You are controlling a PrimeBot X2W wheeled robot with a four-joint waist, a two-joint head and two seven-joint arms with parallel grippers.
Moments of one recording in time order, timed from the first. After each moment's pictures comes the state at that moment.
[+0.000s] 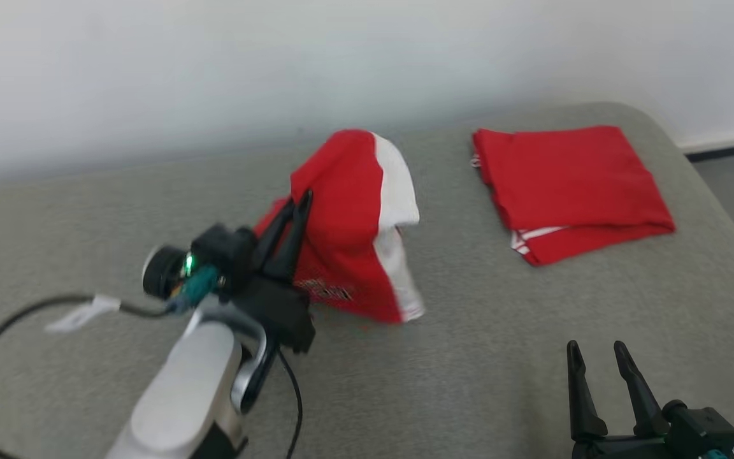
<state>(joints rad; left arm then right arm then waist) -0.68 0.12 -0.48 0.60 -0.40 -0.12 -0.26 0.02 -0.05 0.00 0.17 0.24 0.13 -0.26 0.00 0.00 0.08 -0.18</state>
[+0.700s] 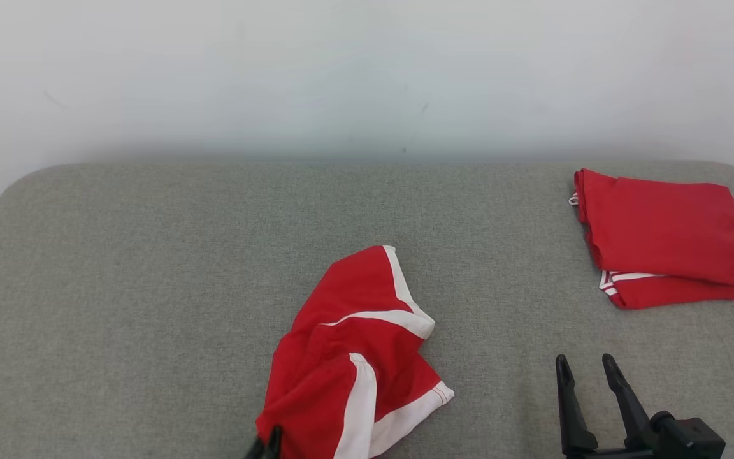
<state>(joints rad) -0.02 0.07 -0.30 0.43 -0.40 -0.11 -0.26 0.05 -0.05 0.03 0.18 0.23 0.13 -0.26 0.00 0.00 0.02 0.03</state>
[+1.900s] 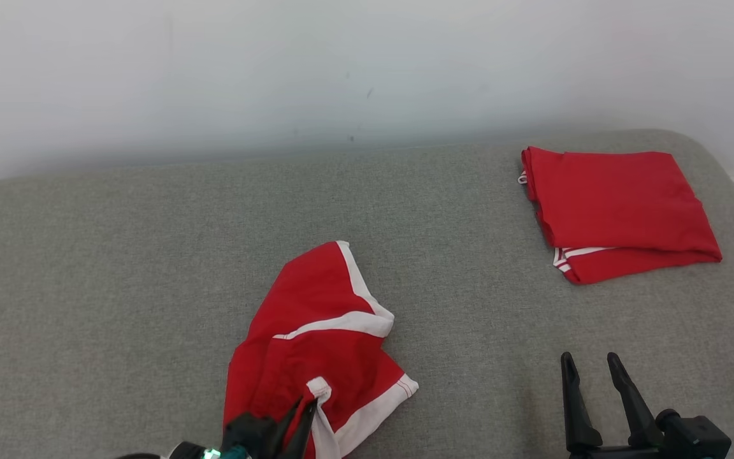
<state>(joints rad) -0.19 0.10 -0.43 0.53 -0.27 -0.10 -0.18 0.04 -0.05 0.02 0.19 0.24 0.13 -0.26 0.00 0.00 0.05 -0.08</state>
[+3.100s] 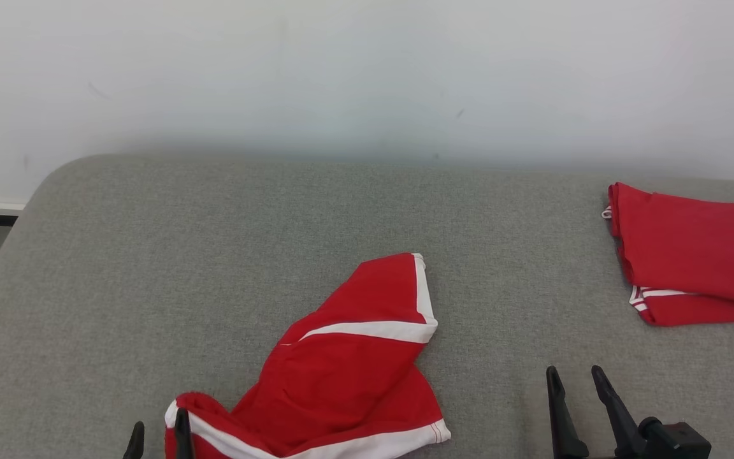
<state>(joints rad) 0.03 0.05 0.02 0.34 -0.45 -0.10 -0.26 0.04 -0.05 0.05 0.24 0.24 0.13 -0.26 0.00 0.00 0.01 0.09</state>
